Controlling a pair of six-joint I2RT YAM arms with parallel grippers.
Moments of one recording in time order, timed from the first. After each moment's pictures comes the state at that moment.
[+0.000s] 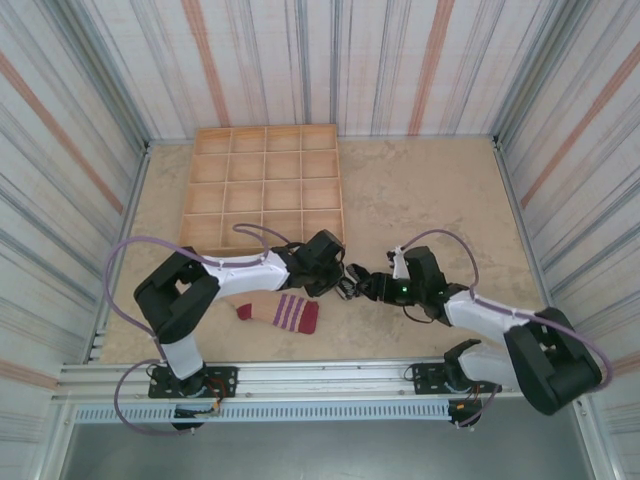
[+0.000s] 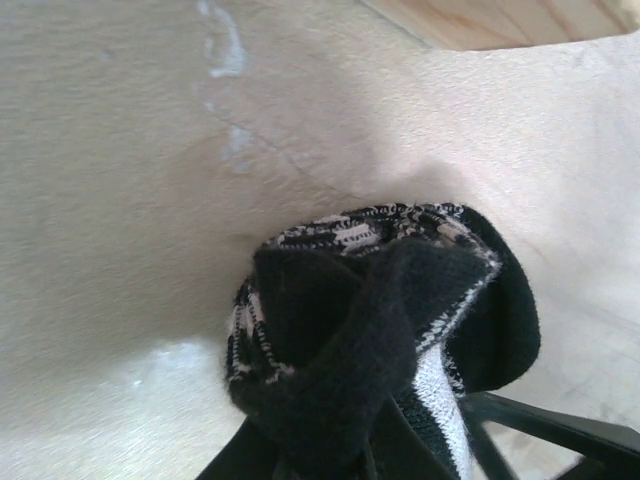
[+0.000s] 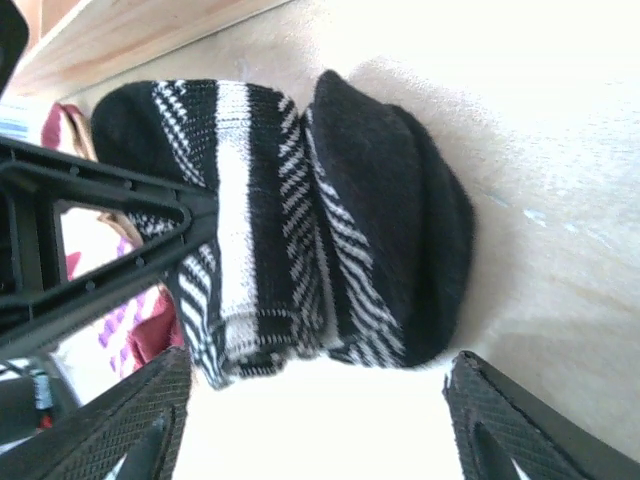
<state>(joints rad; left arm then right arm) -0.92 1.75 1.01 -0.26 0.05 -1.33 0.49 1.15 0.31 0.07 -0.43 0.66</state>
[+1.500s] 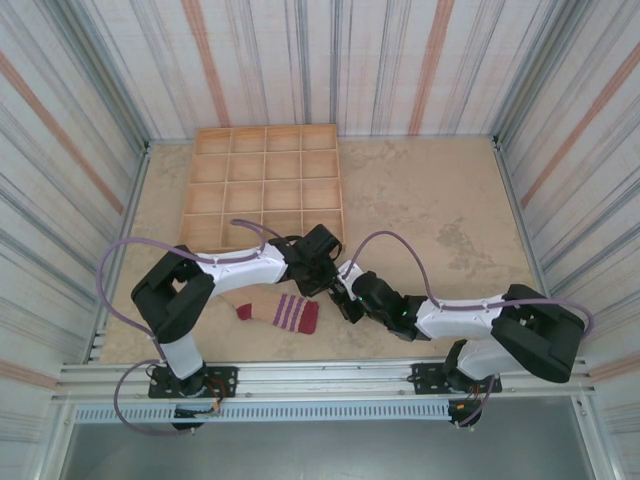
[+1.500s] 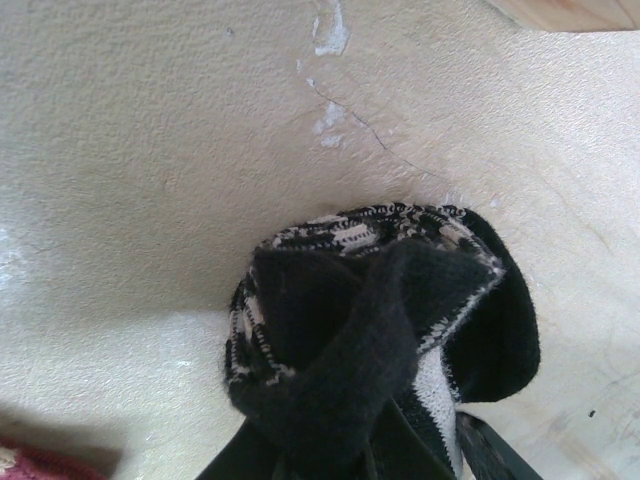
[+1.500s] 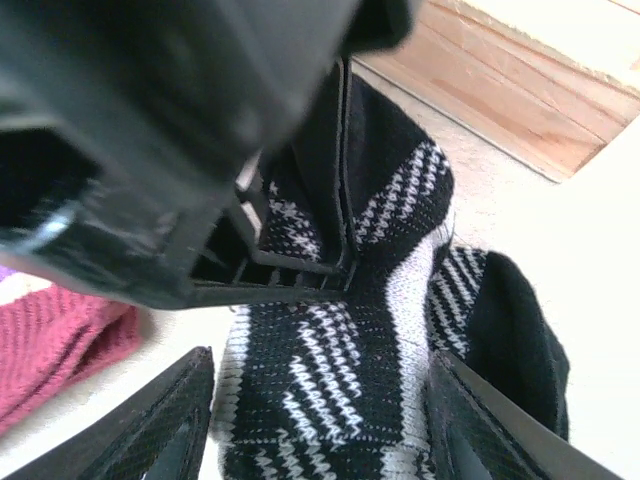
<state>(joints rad) -0.89 1.75 1.06 -0.43 0.12 -1.31 1.02 1.34 0.38 0.28 0.23 0.18</state>
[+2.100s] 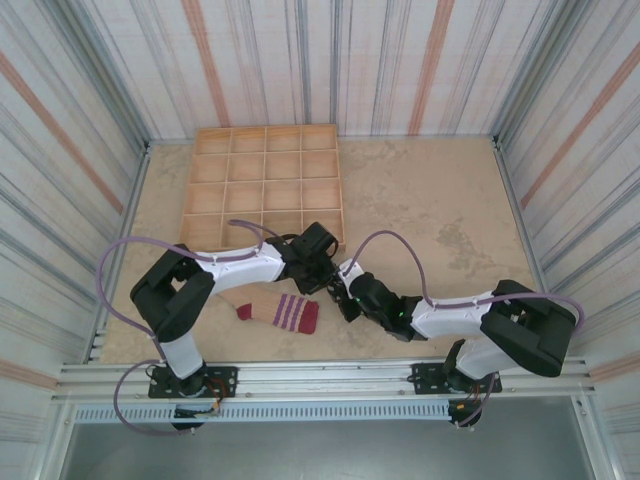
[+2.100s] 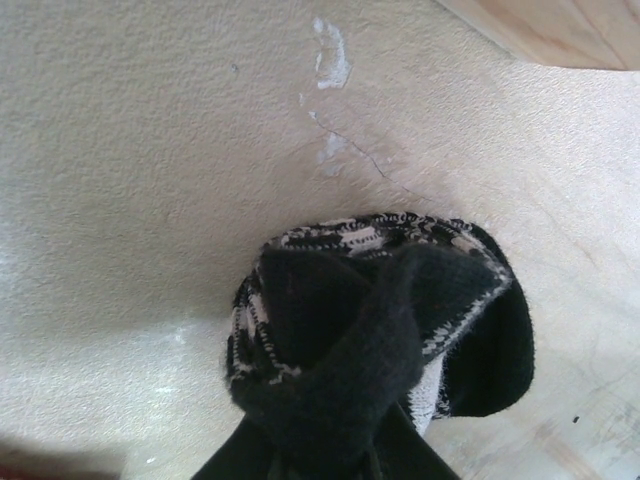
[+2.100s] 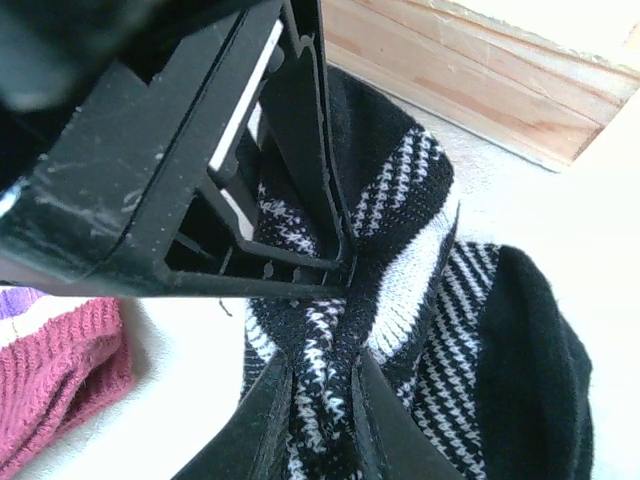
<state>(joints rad) -0.87 1.75 1.05 -0.39 0.15 -1.31 1.02 1.39 0.38 0.34 0.26 0.29</state>
